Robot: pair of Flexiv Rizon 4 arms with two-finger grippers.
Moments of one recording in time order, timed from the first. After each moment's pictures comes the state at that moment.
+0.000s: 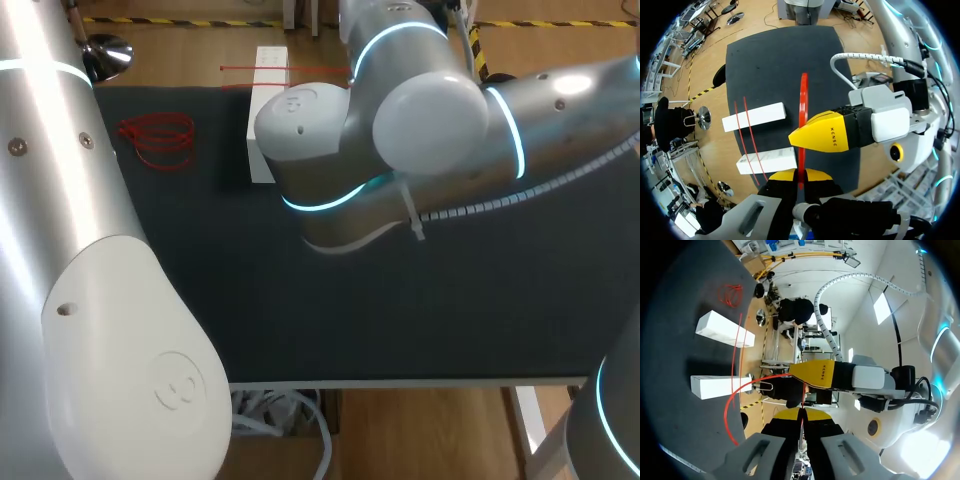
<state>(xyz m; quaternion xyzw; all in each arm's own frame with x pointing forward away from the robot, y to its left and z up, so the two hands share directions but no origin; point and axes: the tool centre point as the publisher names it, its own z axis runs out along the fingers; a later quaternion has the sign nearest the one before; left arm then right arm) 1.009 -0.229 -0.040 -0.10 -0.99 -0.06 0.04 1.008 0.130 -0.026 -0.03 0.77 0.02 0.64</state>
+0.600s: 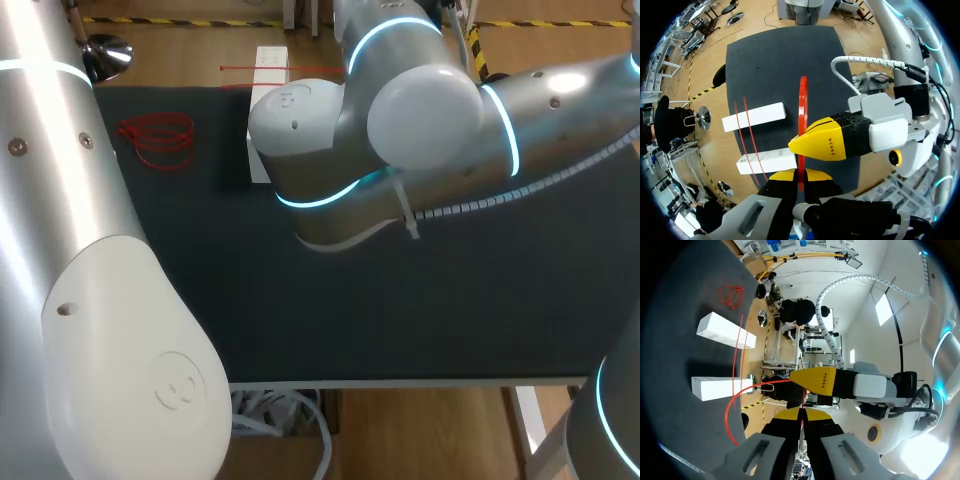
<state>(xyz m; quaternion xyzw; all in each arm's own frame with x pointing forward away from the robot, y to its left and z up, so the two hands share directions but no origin) 1.009 -0.229 -0.040 -0.10 -0.99 -0.06 0.04 1.009 0.138 -0.028 -0.04 0.77 0.02 0.64</state>
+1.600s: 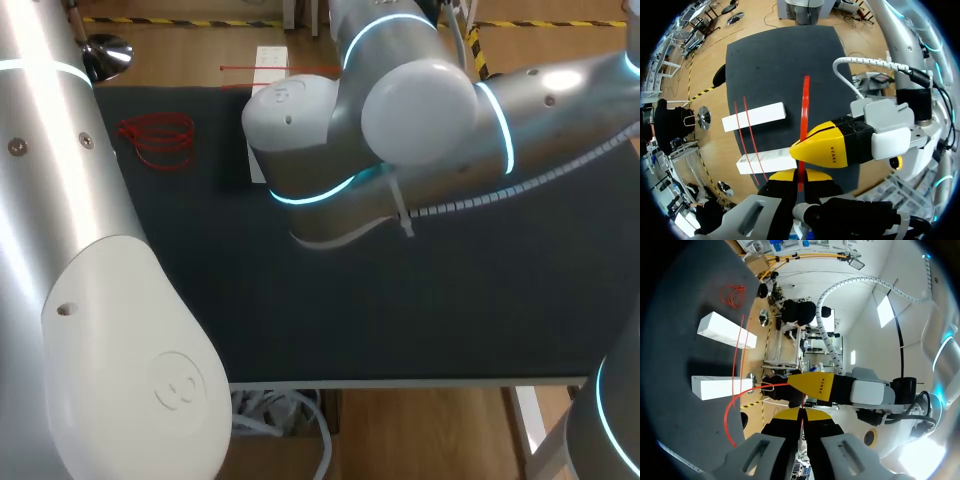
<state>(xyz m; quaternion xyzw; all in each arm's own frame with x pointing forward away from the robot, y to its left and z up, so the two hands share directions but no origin) 1.009 -0.229 -0.040 -0.10 -0.99 -0.06 0.04 1.010 0.143 -0.025 -0.05 0.77 0.02 0.64</state>
